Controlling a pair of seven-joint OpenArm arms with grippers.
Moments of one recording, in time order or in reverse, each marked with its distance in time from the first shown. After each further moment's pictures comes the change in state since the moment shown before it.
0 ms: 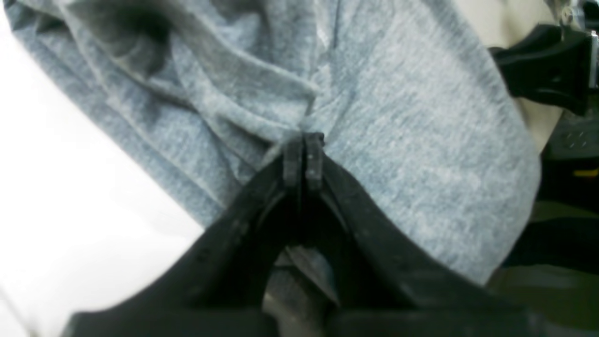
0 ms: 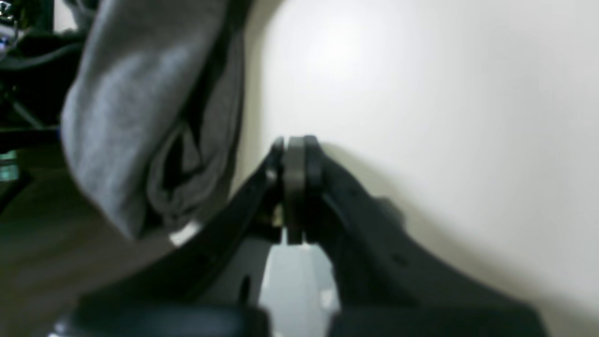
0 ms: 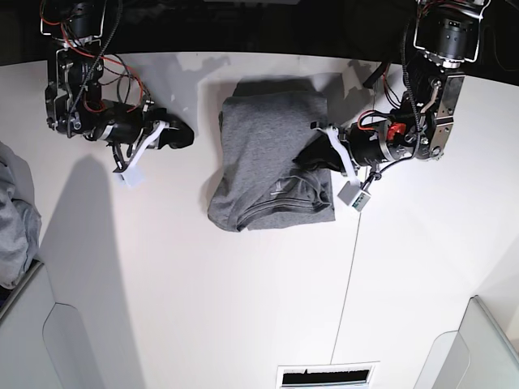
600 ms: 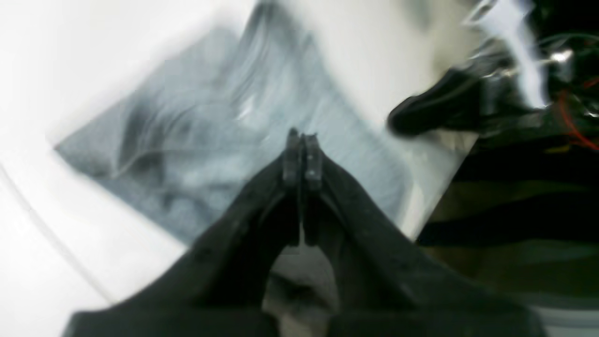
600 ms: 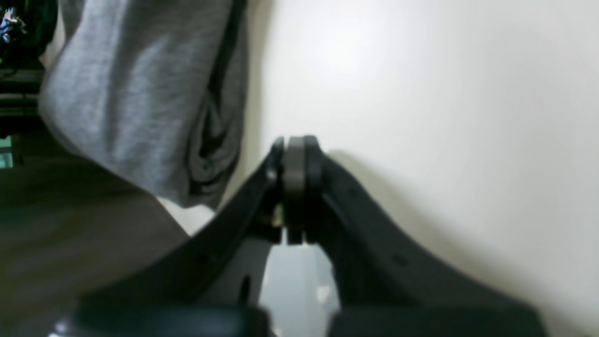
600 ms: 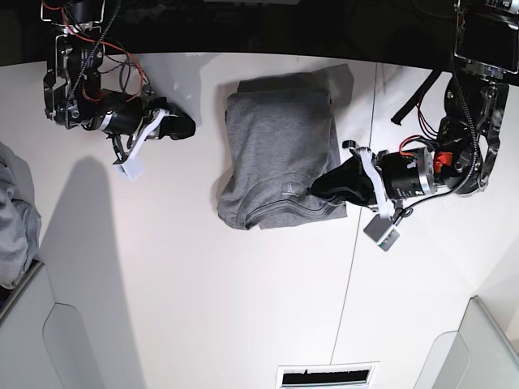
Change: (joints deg) left arm -0.1 -9.1 0.1 20.4 -21.9 0.4 16.9; right arm -2.8 0.0 0.0 5.4 0.1 0.7 -2.1
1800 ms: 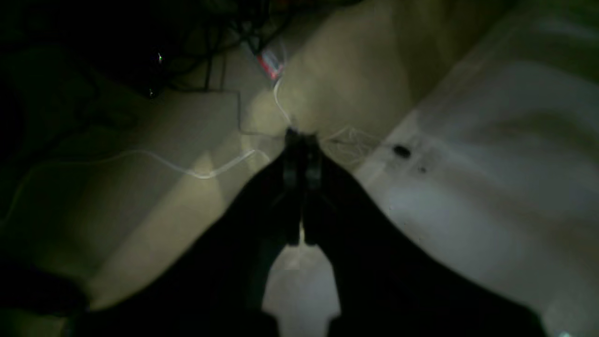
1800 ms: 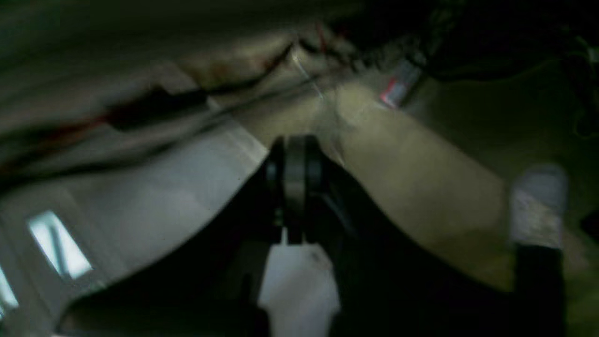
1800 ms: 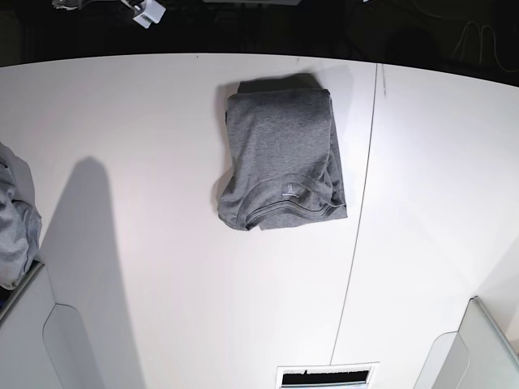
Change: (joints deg) left arm 43.6 -3.5 8.4 -3.9 40.2 0.0 -17.2; right arm -30.8 11.6 -16.5 9.3 -7.3 0.8 1.2
